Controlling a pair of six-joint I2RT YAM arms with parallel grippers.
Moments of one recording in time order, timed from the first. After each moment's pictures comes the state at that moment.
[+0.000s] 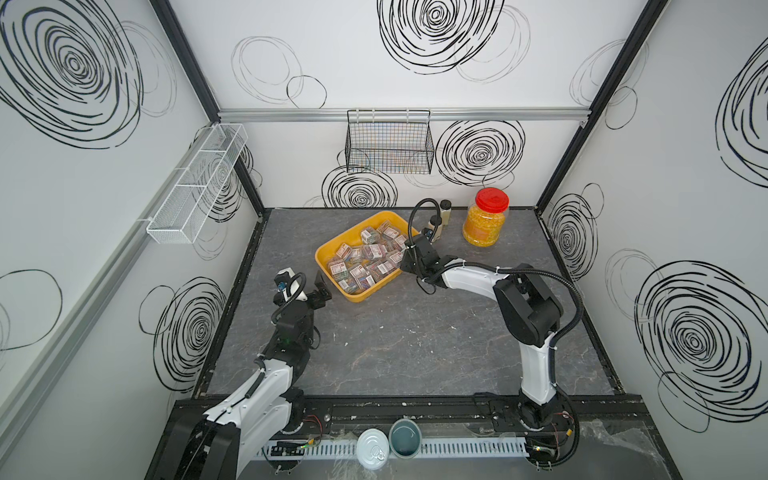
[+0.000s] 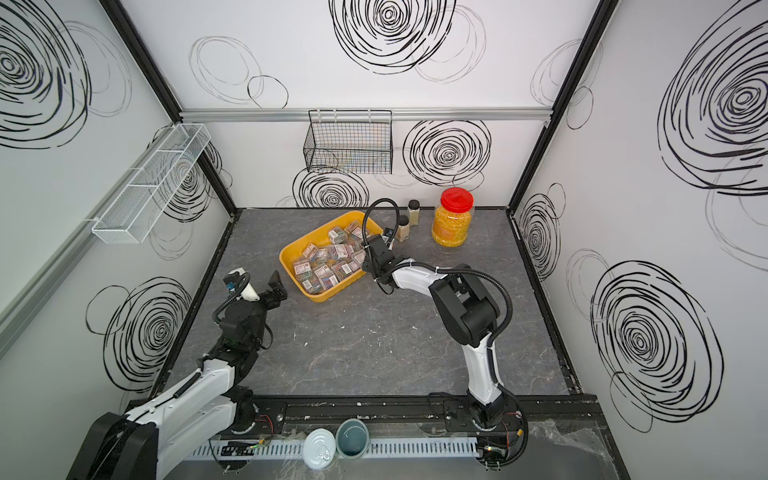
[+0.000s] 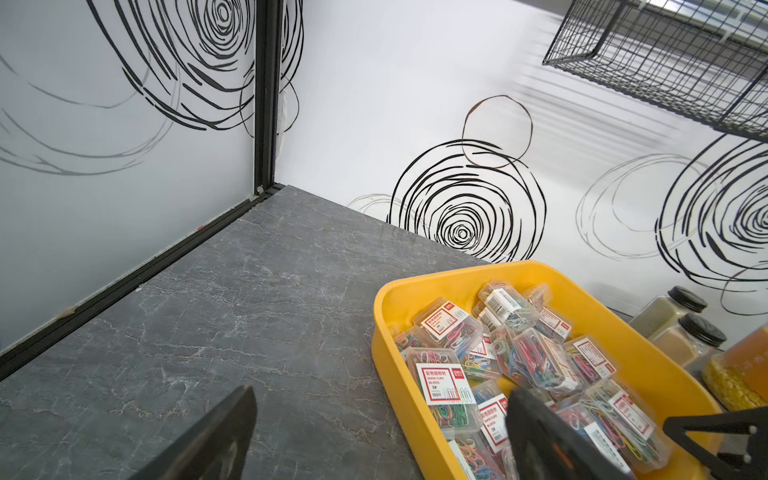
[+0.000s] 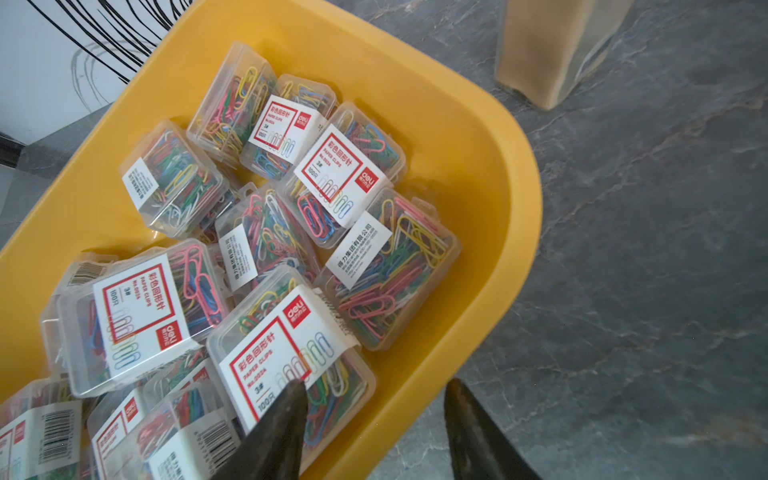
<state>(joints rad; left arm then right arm) -0.21 0.93 0.18 0.62 -0.40 -0.35 0.69 2.03 1.35 -0.10 0.26 0.75</state>
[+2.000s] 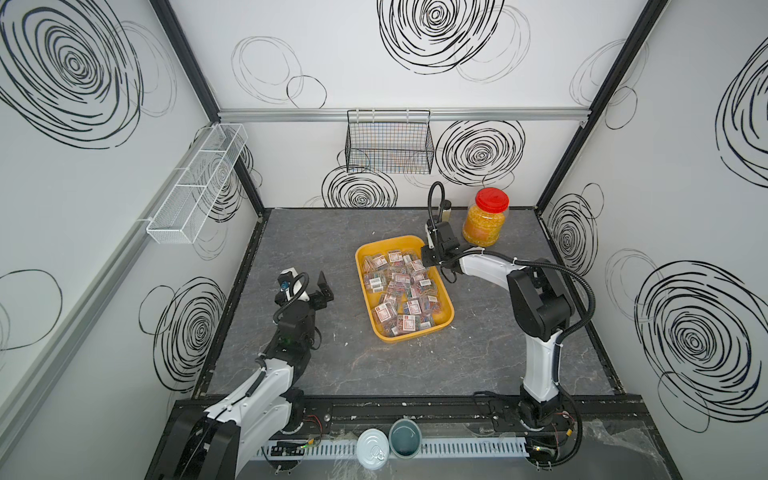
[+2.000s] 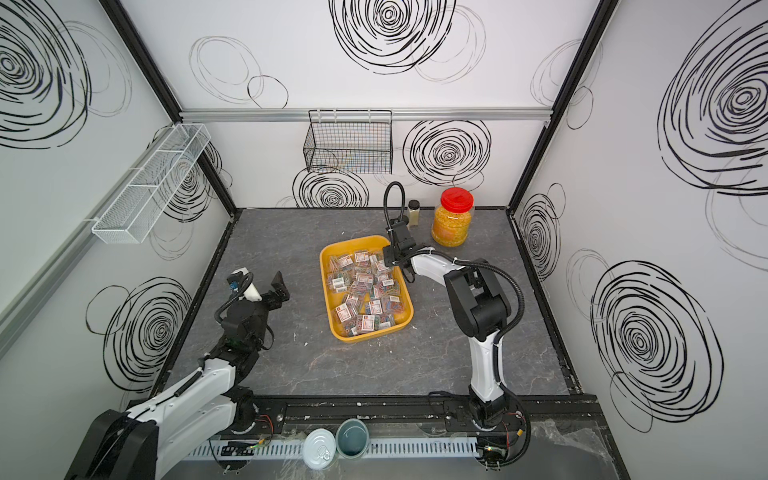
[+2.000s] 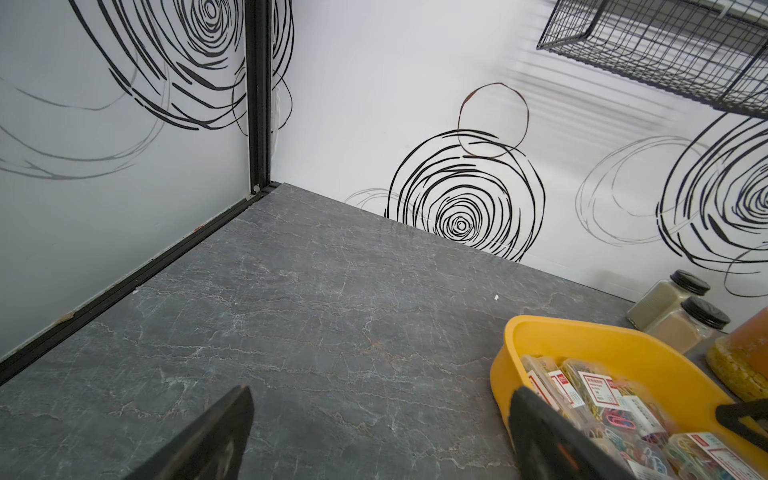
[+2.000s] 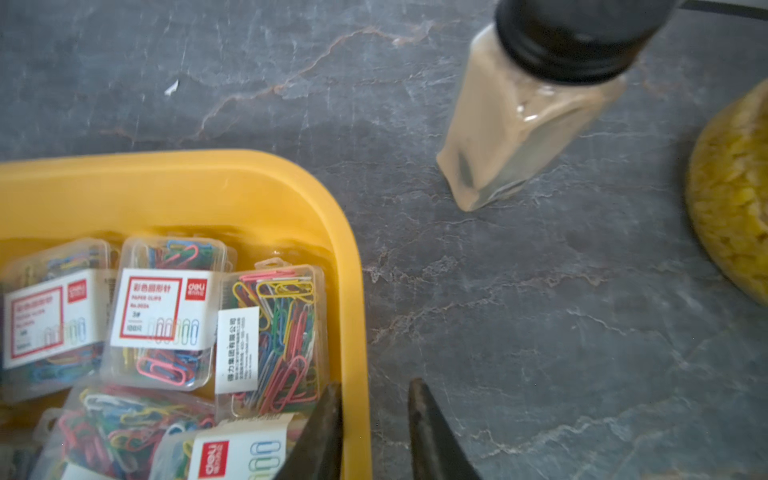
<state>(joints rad) -0.22 0.94 0.18 0.62 -0.40 -0.32 0.51 2.00 1.38 -0.19 0.14 0.21</state>
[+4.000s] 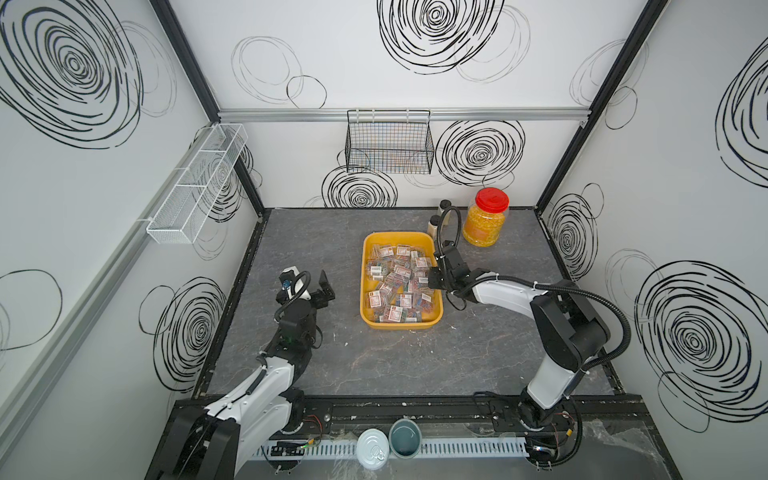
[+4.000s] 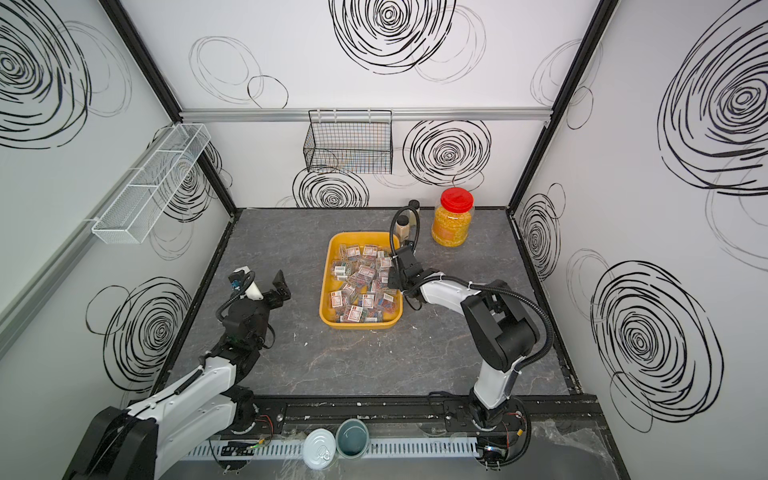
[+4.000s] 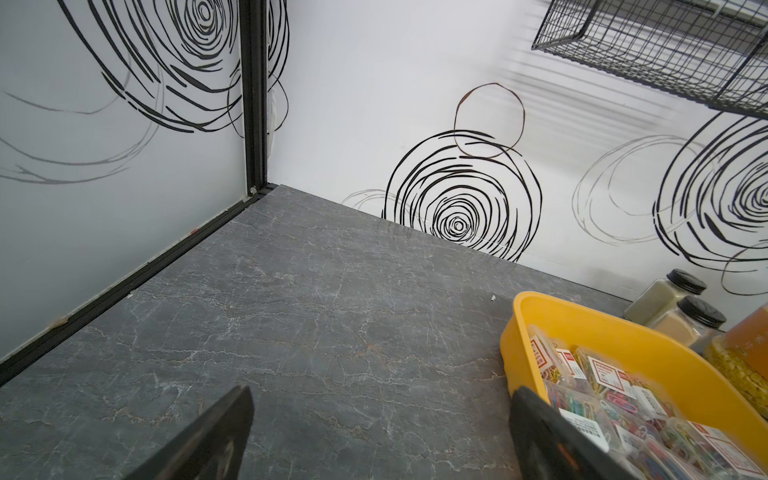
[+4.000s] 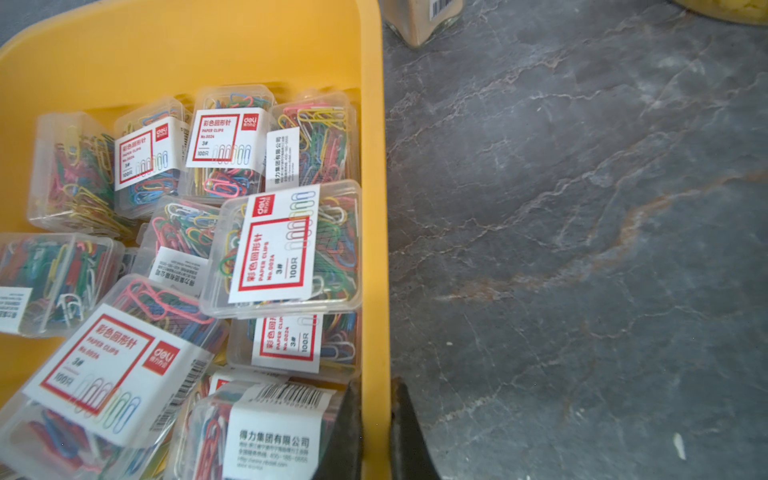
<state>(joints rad) -0.24 0.95 0.19 0.62 -0.41 -0.32 0.58 1.75 1.01 -0.12 0.18 0.52</state>
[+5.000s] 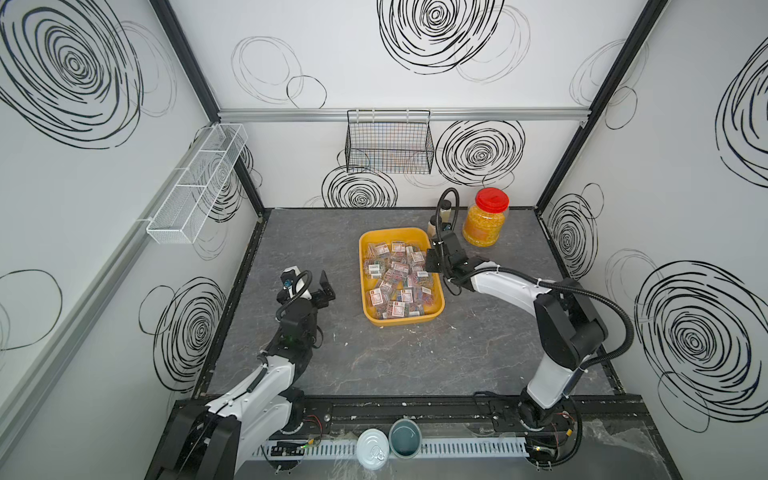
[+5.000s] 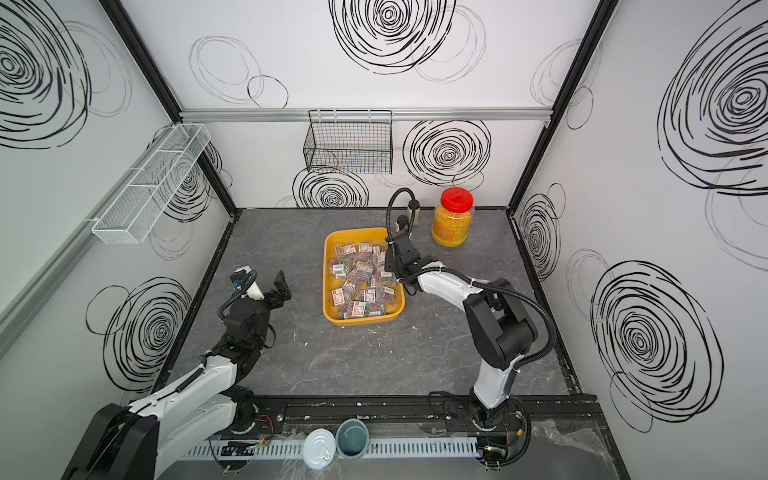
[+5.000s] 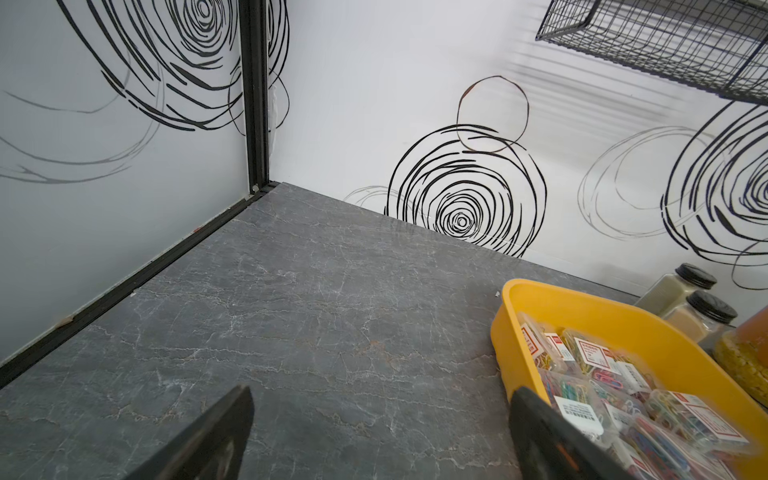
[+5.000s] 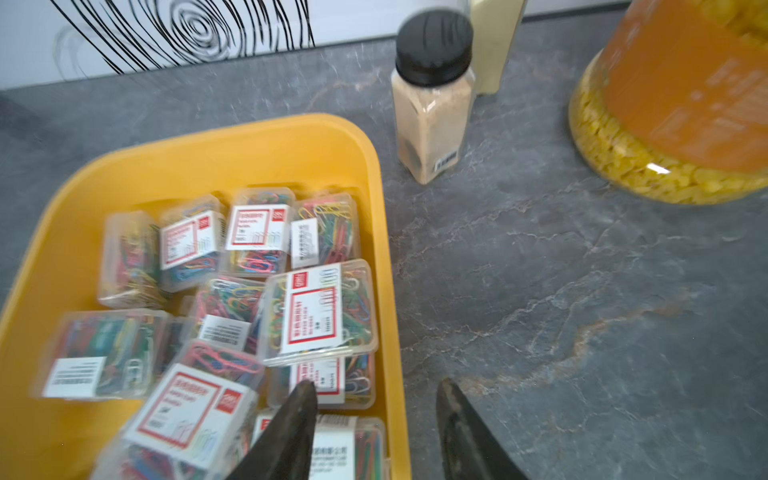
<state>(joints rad) -0.25 0.97 0.20 0.61 -0.43 -0.31 0.63 1.73 1.17 -0.16 0.31 0.46</state>
